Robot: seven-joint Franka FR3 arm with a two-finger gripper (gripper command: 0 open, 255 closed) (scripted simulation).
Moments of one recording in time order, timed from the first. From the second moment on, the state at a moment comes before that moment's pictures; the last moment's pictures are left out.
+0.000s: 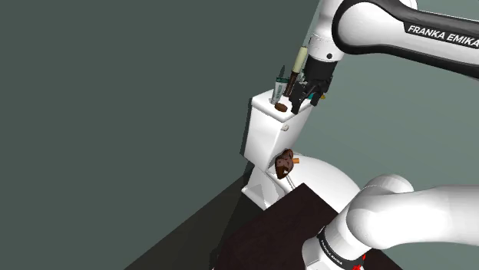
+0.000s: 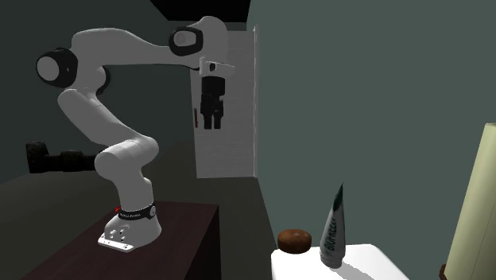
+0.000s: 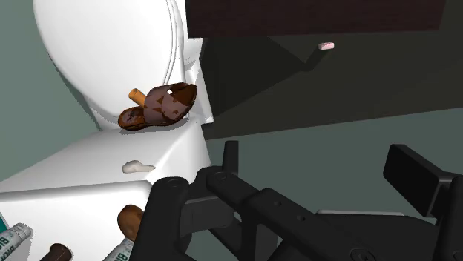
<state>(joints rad) 0.00 -0.75 0.07 -2.32 -0.12 1.56 0.09</state>
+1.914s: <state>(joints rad) 0.02 0.13 -0.47 -1.57 0.05 1.77 -1.11</state>
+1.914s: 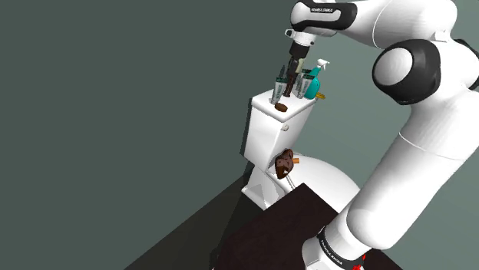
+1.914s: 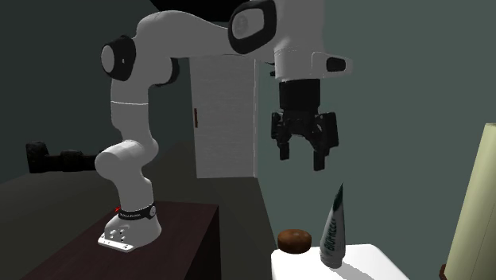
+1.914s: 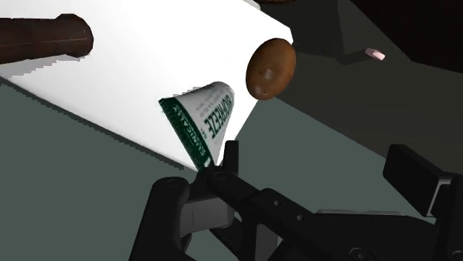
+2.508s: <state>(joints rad) -0.11 0.46 -0.44 -1.17 0.21 1.66 -1.34</state>
